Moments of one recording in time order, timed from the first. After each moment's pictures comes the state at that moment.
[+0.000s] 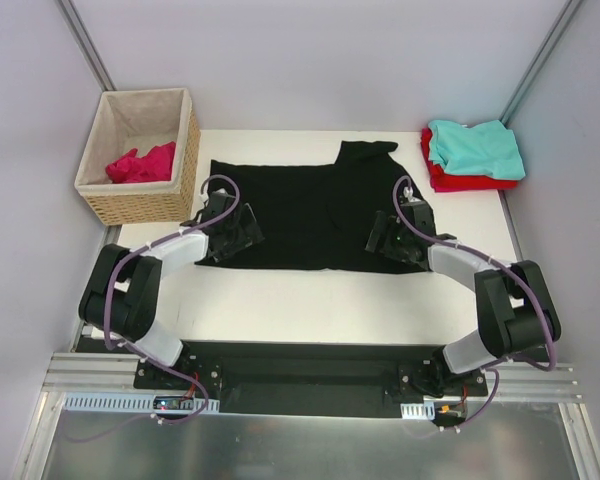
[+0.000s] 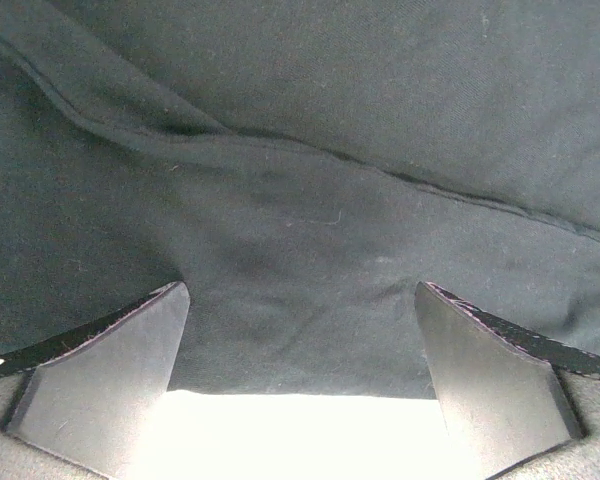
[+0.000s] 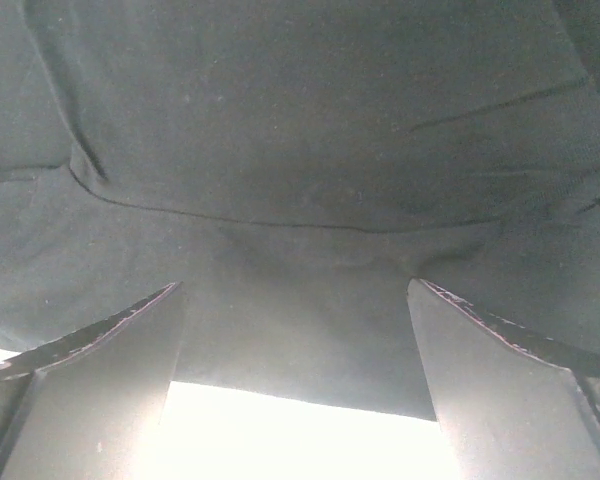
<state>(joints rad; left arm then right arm) -0.33 1.57 0.82 -0.22 0.00 -0.72 0.29 1.52 0.73 -0.10 -0.08 0.52</state>
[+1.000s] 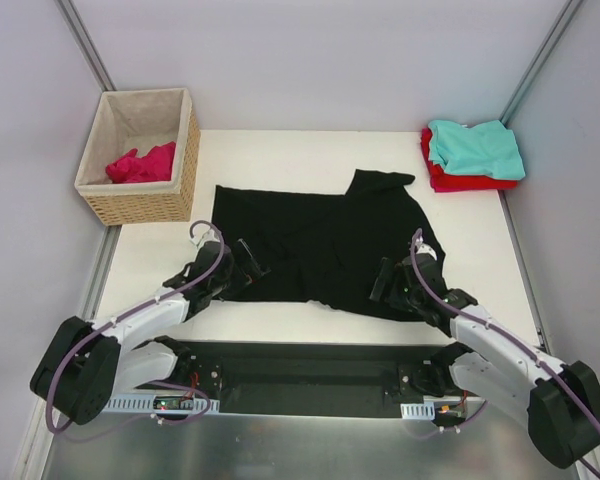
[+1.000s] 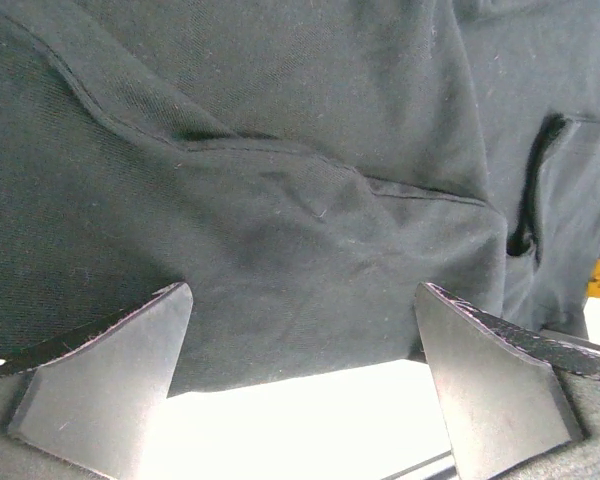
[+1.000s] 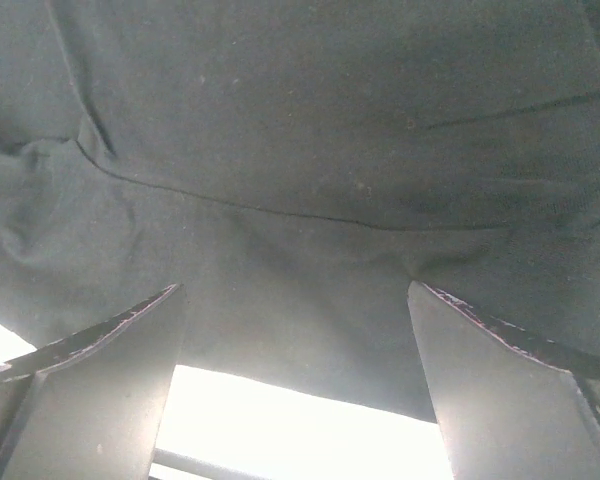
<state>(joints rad) -0.47 1.13 0.37 -0.06 0.00 -0.98 0.51 0.93 0.36 -0.28 0.05 0.71</state>
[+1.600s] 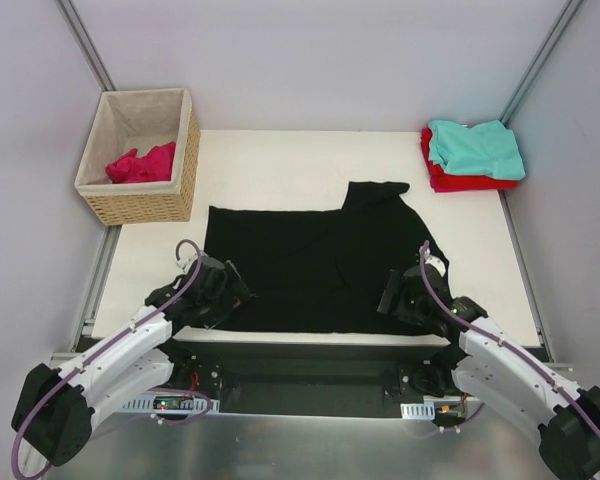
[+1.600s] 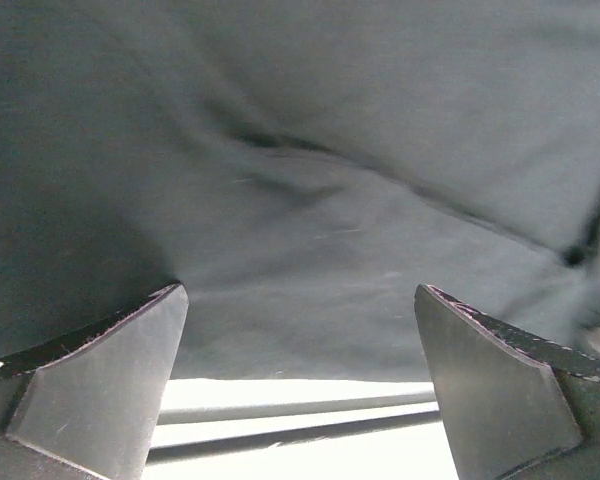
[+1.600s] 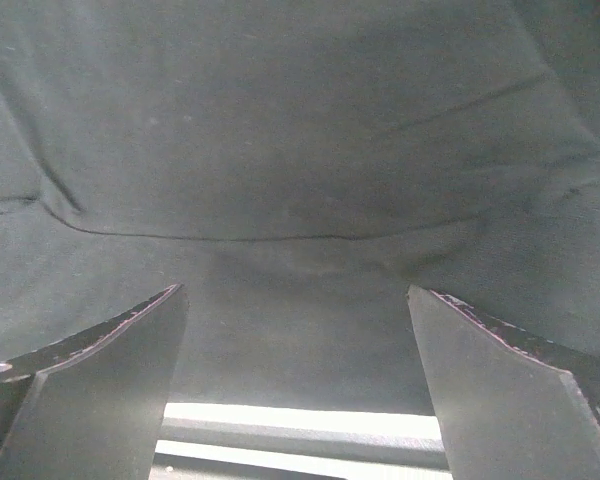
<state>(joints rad) -0.54 0.82 0.36 -0.51 -0.04 -1.12 0.57 0.75 0.34 -0.56 0.16 0.77</state>
